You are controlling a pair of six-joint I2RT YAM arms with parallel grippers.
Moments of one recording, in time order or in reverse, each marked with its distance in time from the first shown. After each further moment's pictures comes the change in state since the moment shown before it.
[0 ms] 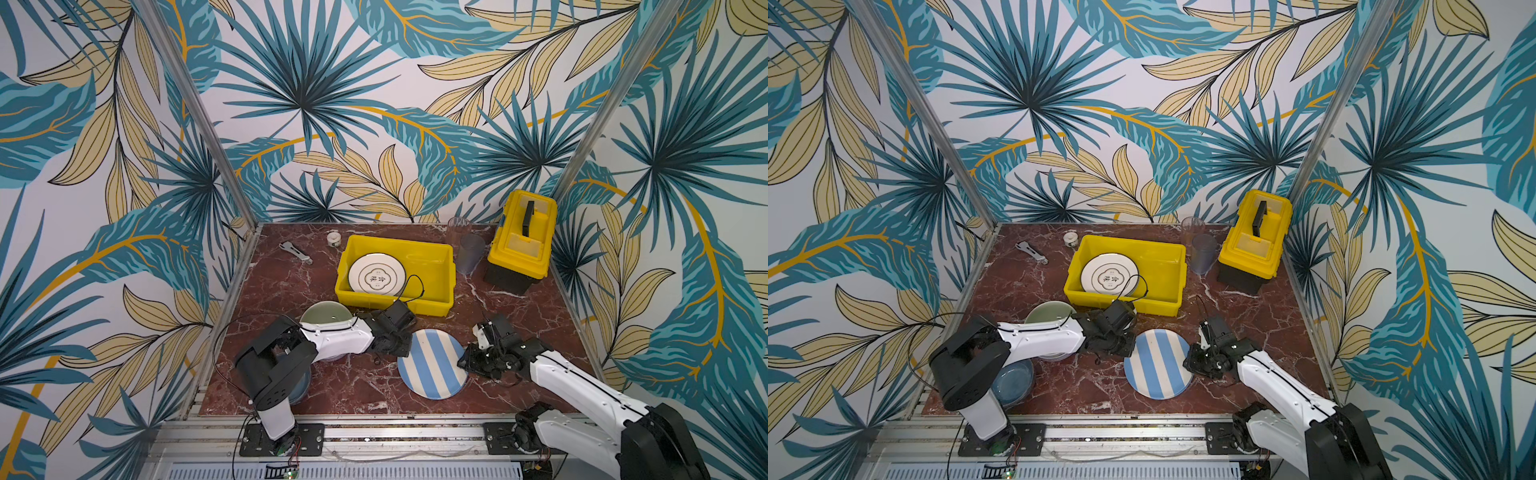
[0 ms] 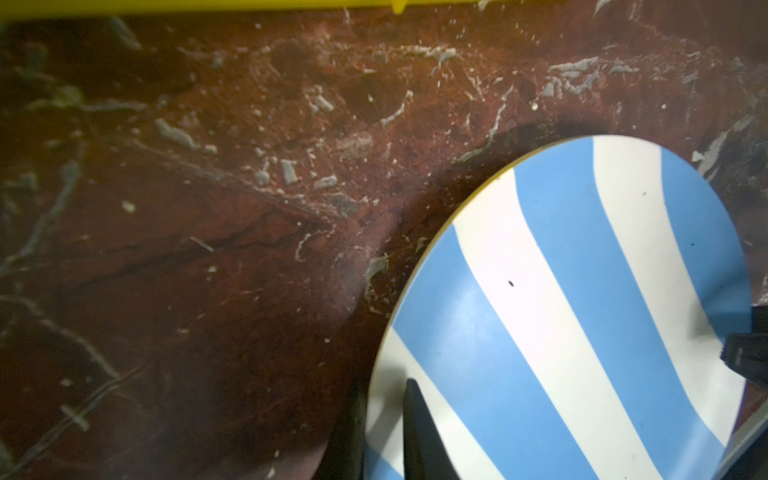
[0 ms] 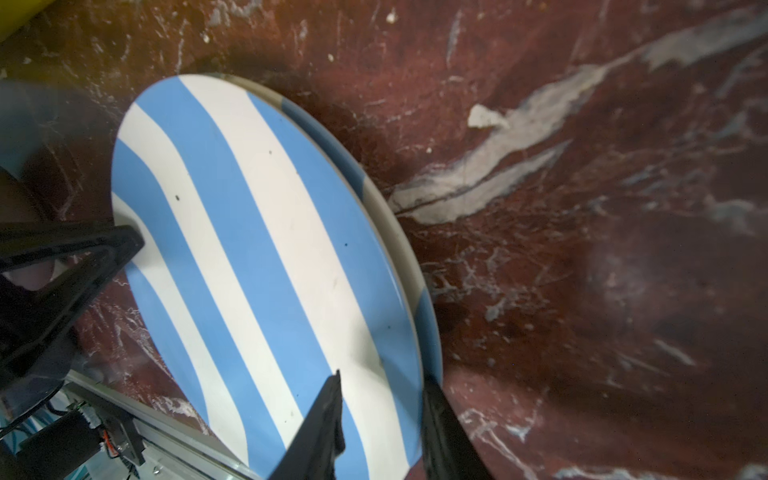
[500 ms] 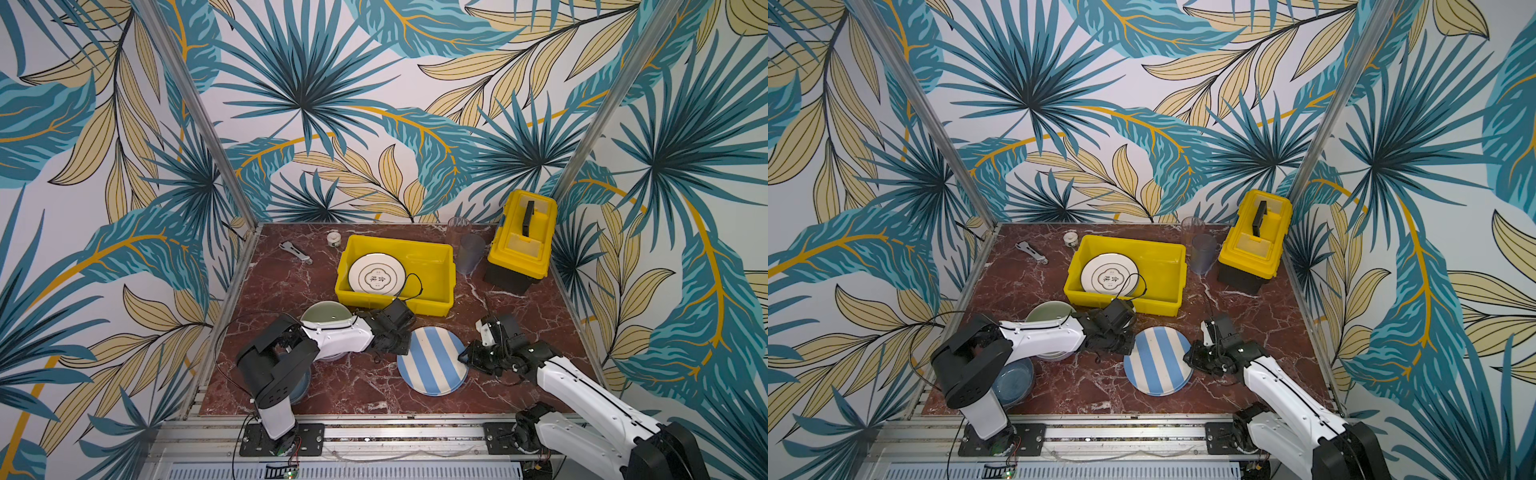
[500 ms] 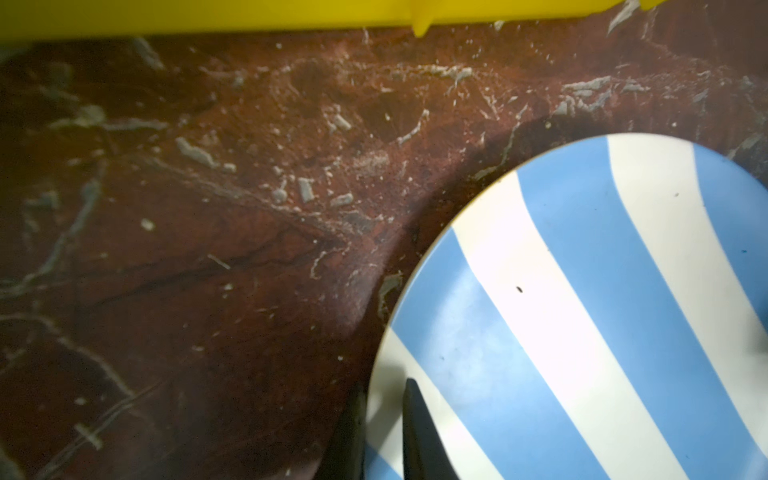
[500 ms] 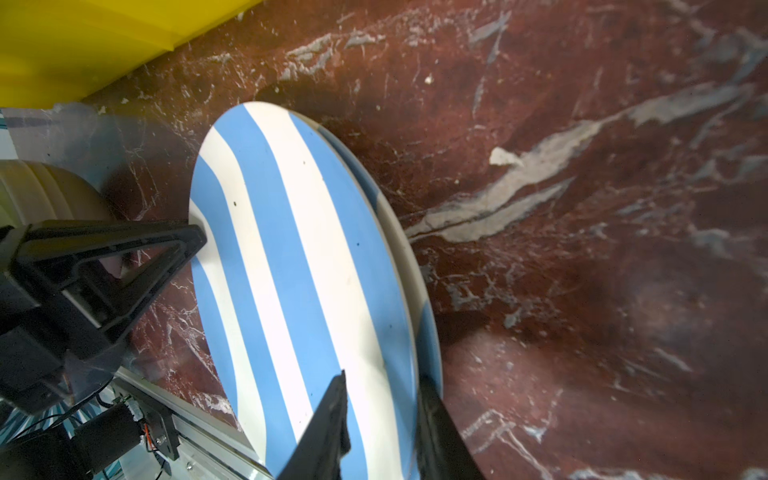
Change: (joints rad) left arm 0.015 0.011 0.000 0.016 -0.006 0.000; right arm -0.033 -0.068 -0.001 0.027 -0.031 0.002
